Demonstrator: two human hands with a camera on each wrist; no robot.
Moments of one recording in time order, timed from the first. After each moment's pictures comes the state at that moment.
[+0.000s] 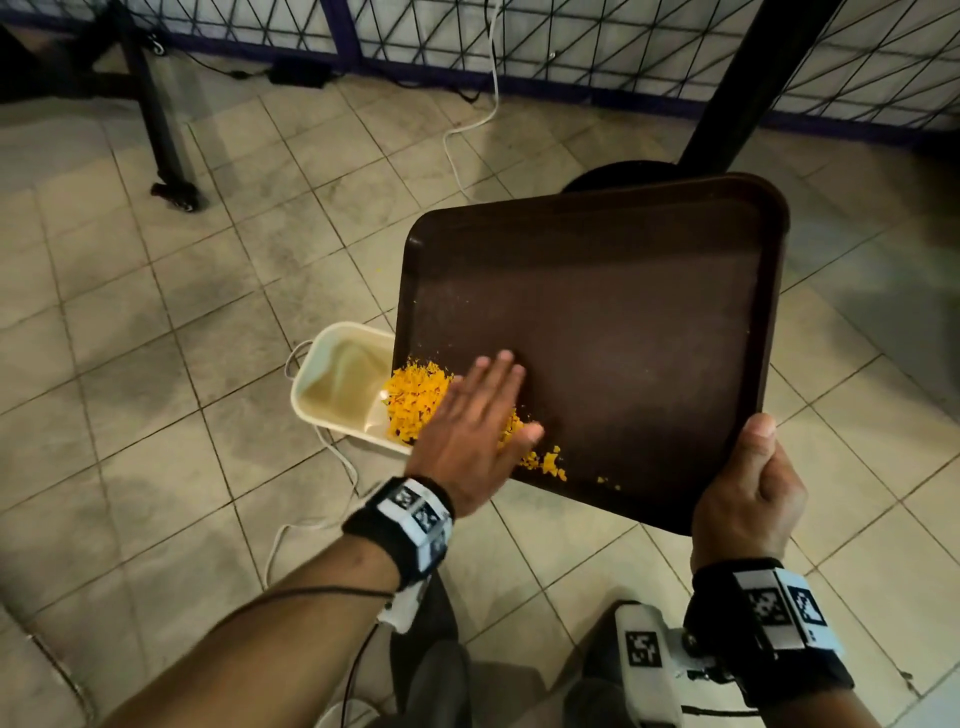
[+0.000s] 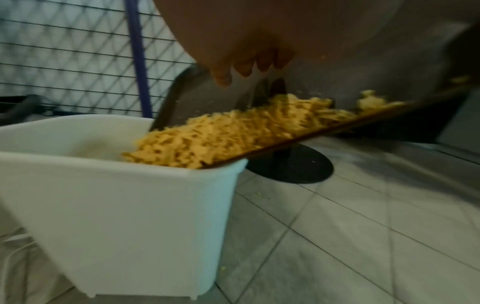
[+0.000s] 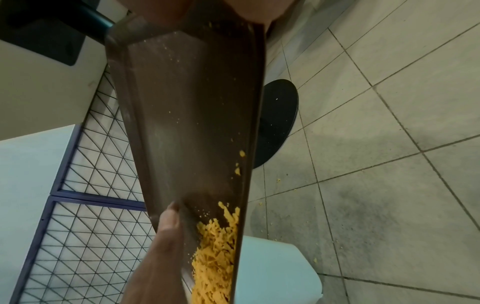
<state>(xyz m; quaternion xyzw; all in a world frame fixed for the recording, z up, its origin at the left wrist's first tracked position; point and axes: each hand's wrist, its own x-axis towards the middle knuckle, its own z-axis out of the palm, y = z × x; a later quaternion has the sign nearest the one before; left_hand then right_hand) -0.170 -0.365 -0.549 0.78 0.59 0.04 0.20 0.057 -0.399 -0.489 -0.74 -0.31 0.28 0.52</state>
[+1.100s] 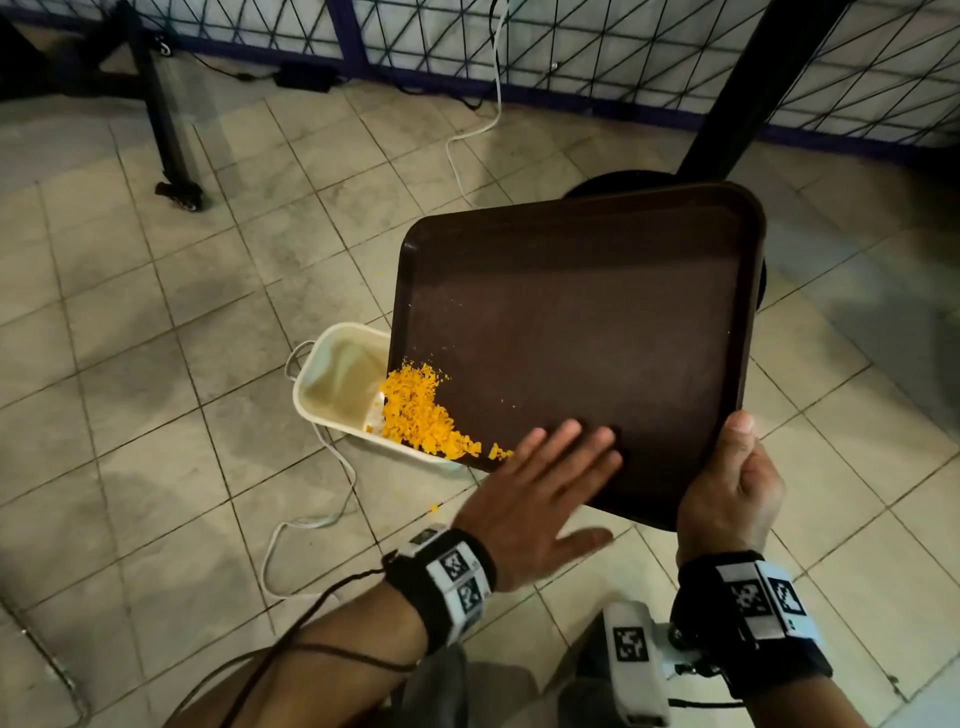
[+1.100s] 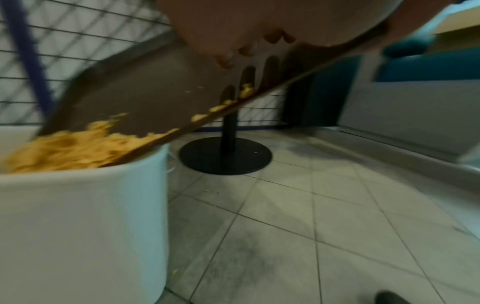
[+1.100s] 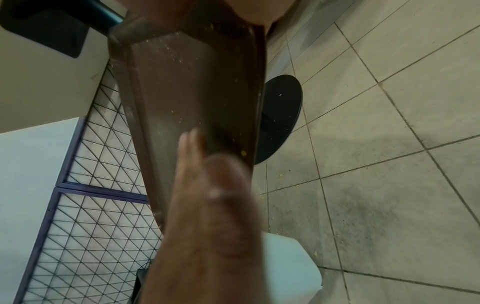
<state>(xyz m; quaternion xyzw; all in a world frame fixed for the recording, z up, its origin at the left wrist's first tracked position) -0.122 -0.411 -0.544 0.90 0.42 0.00 0.14 0.048 -0.396 -0.483 -0.73 -0.31 0.30 0.52</state>
